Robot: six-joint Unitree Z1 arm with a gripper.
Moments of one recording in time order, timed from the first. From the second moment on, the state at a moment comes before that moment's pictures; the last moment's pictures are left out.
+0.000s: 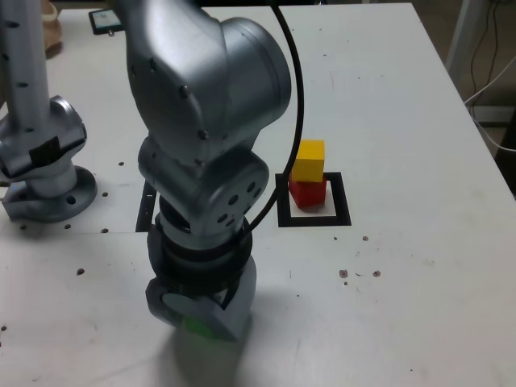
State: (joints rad) arm -0.80 2.03 -1.38 1.15 0.05 -0.50
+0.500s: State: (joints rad) arm -0.75 1.93 -1.42 1.26 0.11 -0.48
